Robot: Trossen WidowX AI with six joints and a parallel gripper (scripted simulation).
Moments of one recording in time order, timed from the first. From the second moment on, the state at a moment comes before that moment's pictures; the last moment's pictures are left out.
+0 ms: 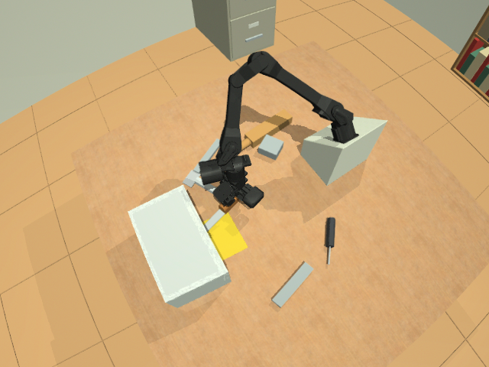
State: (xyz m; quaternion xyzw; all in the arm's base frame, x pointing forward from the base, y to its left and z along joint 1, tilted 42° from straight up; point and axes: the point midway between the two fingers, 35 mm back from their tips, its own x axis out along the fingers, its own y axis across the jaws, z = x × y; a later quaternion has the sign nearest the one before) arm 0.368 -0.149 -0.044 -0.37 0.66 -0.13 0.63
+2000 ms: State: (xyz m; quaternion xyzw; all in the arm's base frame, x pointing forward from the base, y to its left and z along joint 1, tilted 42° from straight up) arm 0.381 -0.135 -0.055 -0.37 0.66 -0.14 0.64
